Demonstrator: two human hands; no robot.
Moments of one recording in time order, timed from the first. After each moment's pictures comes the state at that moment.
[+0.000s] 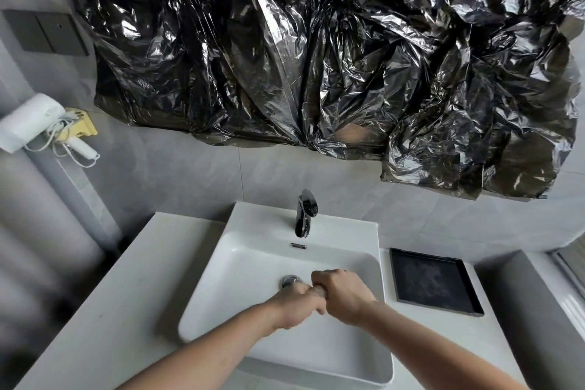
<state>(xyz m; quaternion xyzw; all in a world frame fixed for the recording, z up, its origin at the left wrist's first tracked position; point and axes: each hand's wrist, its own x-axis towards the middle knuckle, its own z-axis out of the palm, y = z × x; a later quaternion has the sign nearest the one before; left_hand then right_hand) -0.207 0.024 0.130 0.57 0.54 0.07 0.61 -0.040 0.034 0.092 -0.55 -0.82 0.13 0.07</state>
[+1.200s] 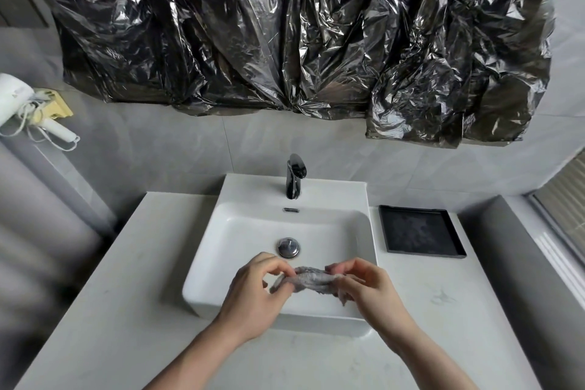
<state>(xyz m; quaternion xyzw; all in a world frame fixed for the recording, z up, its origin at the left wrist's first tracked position) -0.266 -0.055 0.132 0.73 0.51 0.30 0.34 -0.048 -0.101 0.135 -0.59 -0.40 0.53 0.47</state>
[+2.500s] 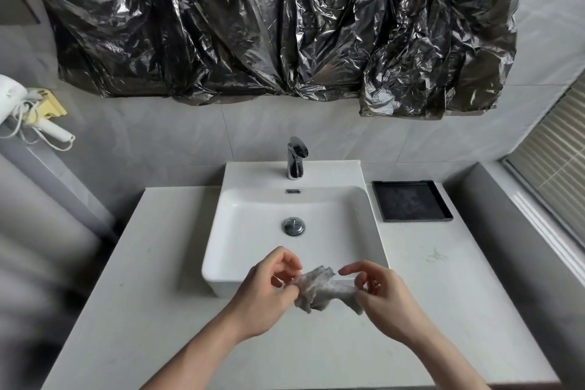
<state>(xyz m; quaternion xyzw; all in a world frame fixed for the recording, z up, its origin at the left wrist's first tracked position) -0.320 -0.099 0.151 0.71 0.43 0.22 0.52 -0.095 -0.179 0.146 -0.70 -0.48 0.39 0.35</state>
